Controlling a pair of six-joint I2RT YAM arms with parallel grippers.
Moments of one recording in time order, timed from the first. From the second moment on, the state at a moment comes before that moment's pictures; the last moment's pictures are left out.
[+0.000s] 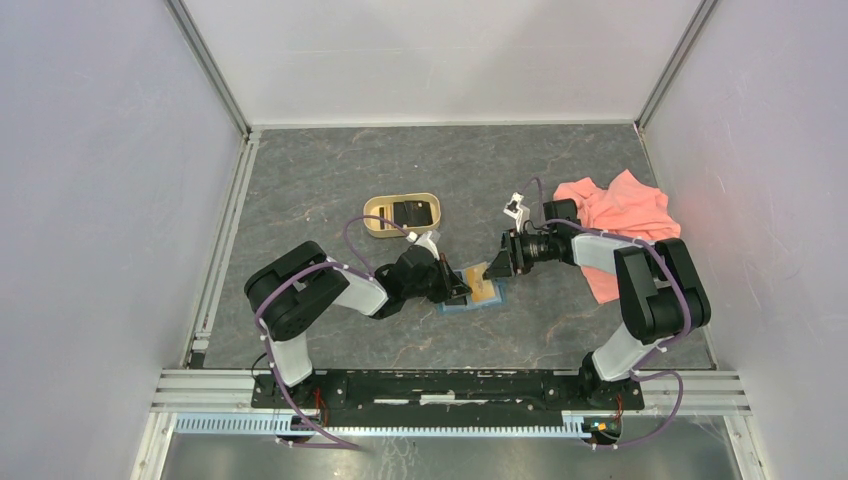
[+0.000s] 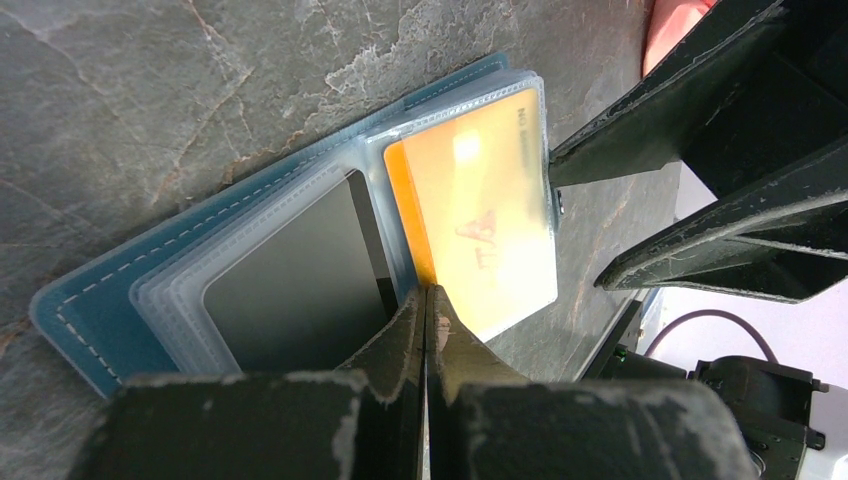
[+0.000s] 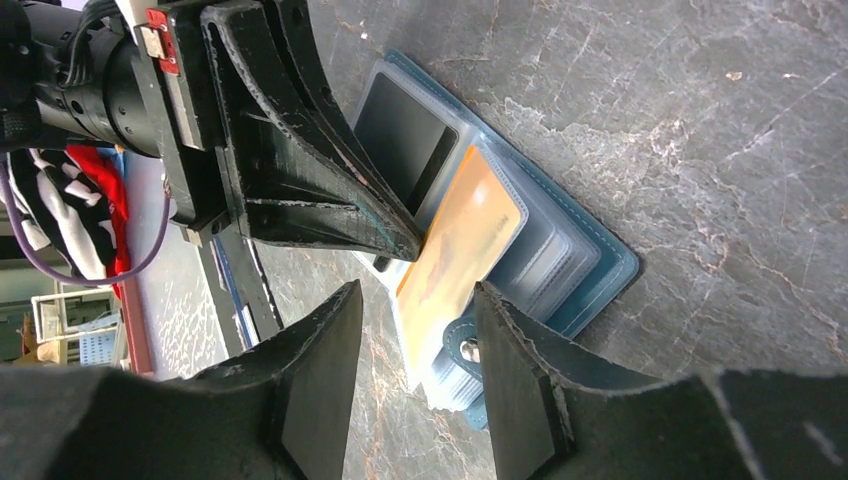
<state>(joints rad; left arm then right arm) -0.86 1.82 0.64 0.63 0.14 -1.06 0.21 1.64 0.73 -0.11 -0.99 0.02</state>
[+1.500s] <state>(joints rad) -0.84 1.83 0.60 0.71 0.17 -1.09 0.25 1.51 0.78 -0.17 -1.01 -0.16</state>
